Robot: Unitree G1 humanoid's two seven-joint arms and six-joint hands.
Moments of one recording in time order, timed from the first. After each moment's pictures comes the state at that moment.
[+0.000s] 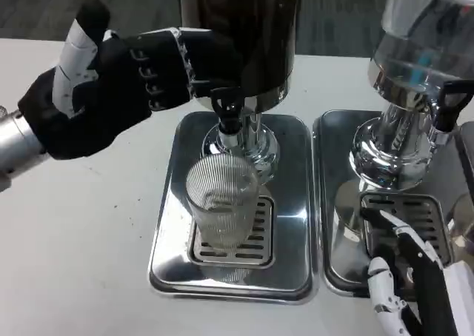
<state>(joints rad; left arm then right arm) -0.55 0.52 0.18 0.48 -0.50 0.05 -1.18 0.61 -0.08 0.19 -0.24 -0.56 -0.31 -0.35</state>
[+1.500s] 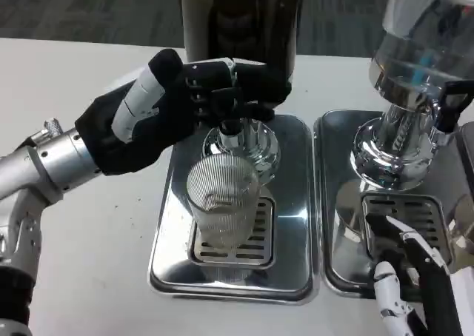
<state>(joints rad) -0.54 0.40 0.10 0.54 -0.41 -0.19 -1.18 0.63 -0.08 0.19 -0.24 -0.56 -0.31 -0.36</state>
